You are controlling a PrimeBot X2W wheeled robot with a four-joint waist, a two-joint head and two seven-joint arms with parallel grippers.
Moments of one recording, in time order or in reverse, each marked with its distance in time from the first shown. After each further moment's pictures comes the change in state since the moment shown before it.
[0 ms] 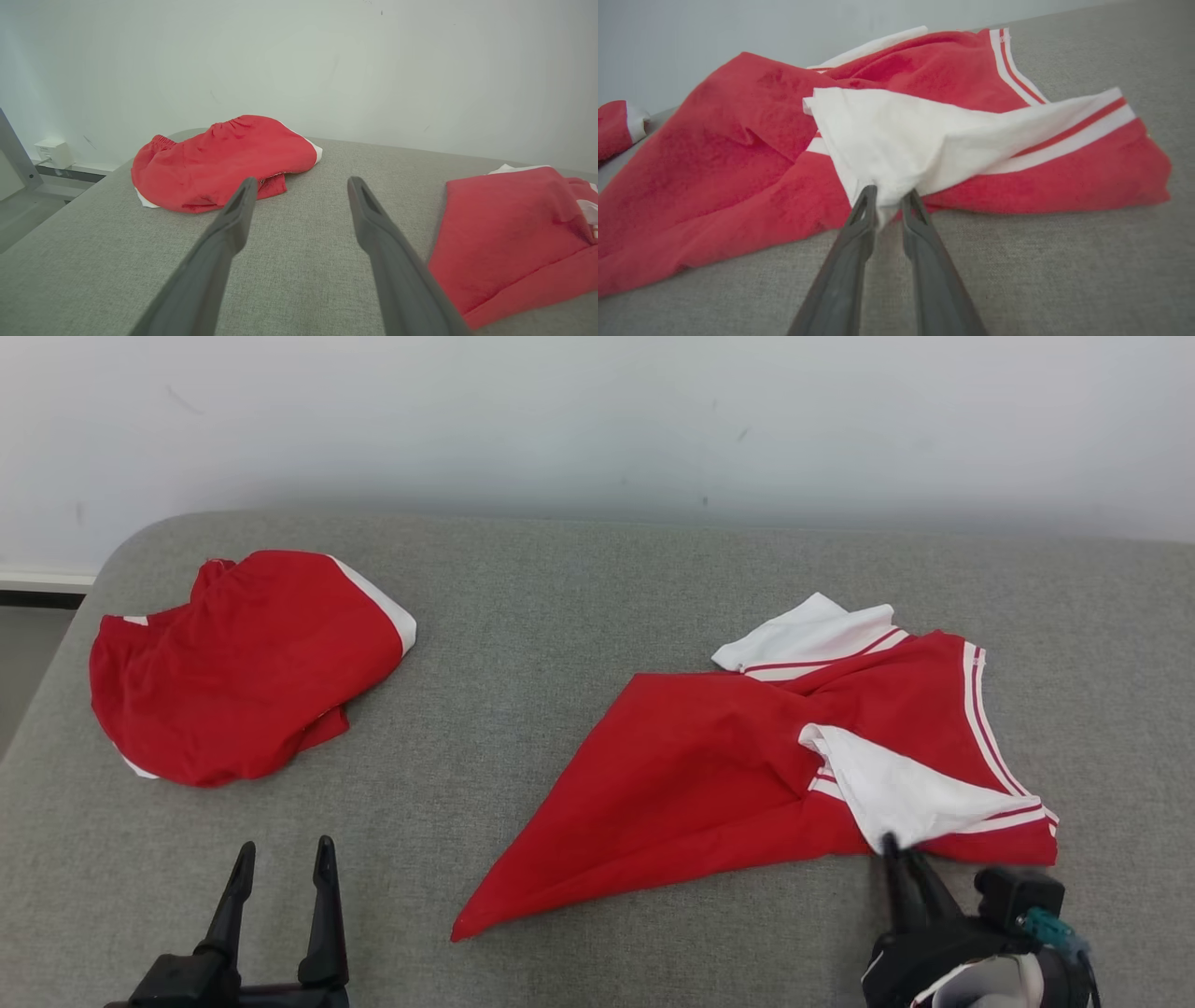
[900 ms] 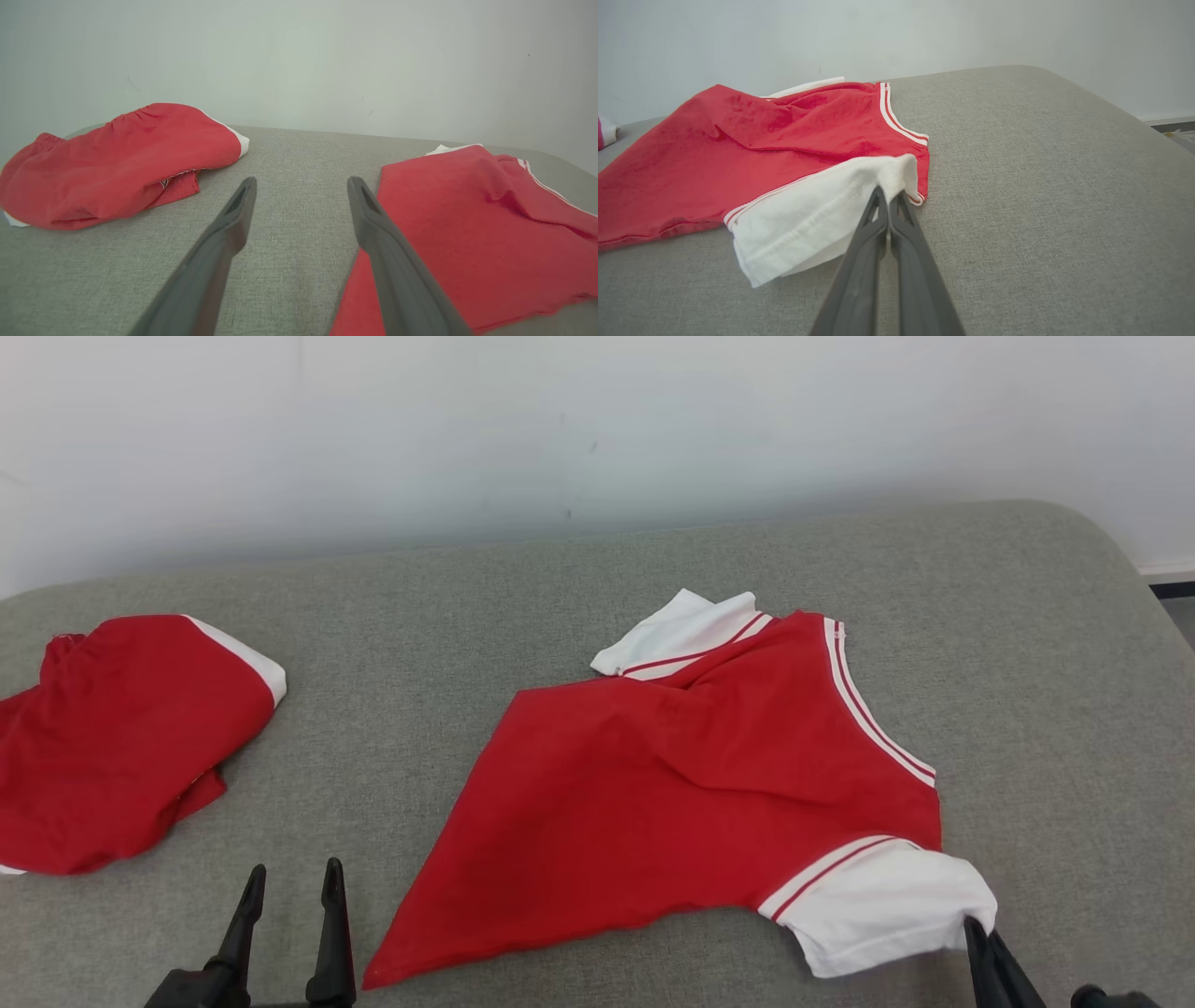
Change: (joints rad) left arm 0.019 -0.010 0.002 0.030 -0.004 -0.006 0.000; right arm 0.387 -0.099 -0.022 -0.515 -0.038 0.000 0.018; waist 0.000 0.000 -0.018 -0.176
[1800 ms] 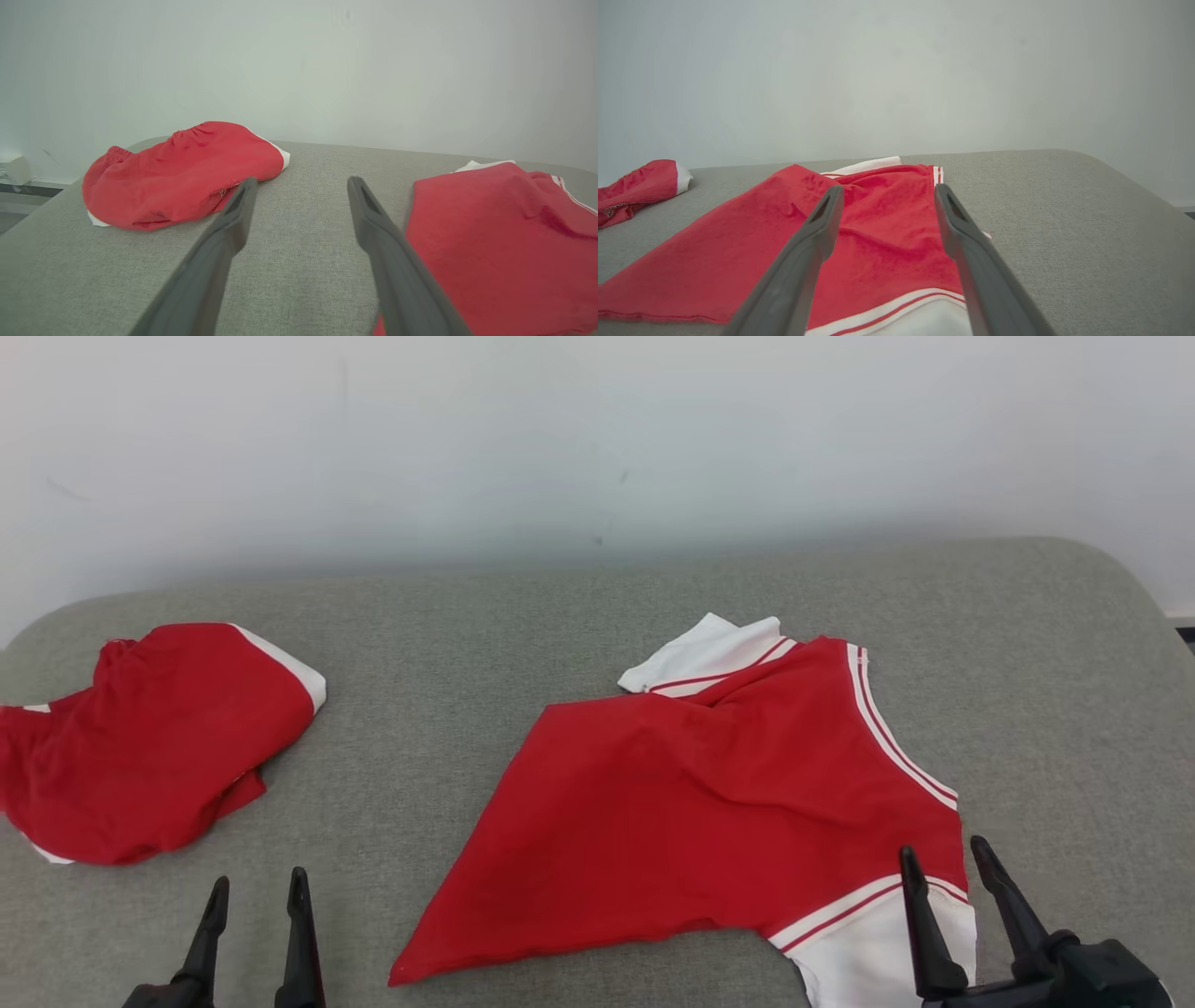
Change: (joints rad) left arm 0.019 -0.001 0.058 -0.014 0.026 -0.002 0.000; right arm -0.051 0.021 0.044 -0.110 -0.051 0.000 -0.015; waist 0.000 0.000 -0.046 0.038
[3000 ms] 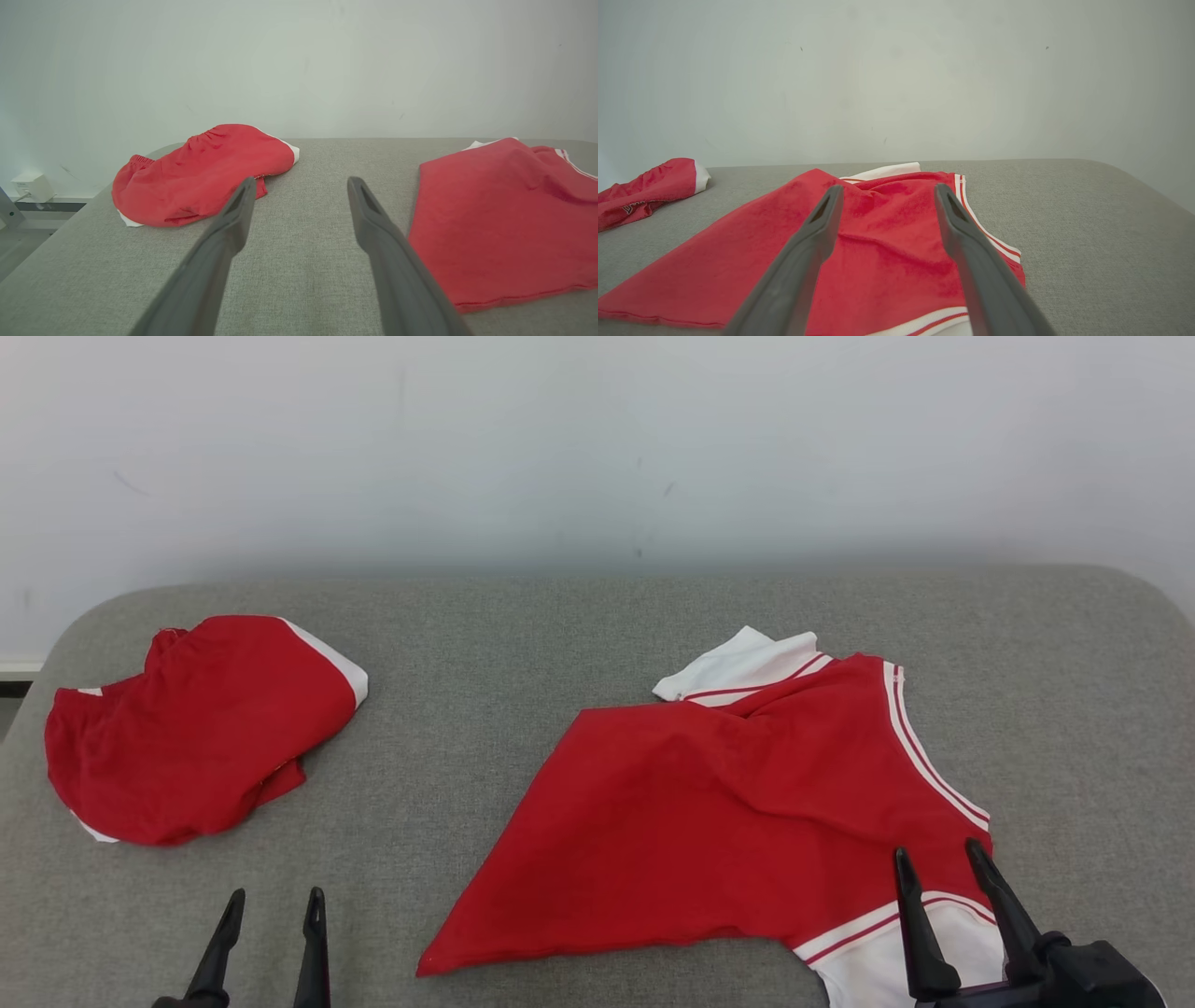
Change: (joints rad) left arm 0.039 0.059 -0.058 -0.024 0.029 -0.001 0.000; right arm -0.007 0.026 -0.008 0.010 -0.031 0.000 -0.001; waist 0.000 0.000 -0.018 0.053
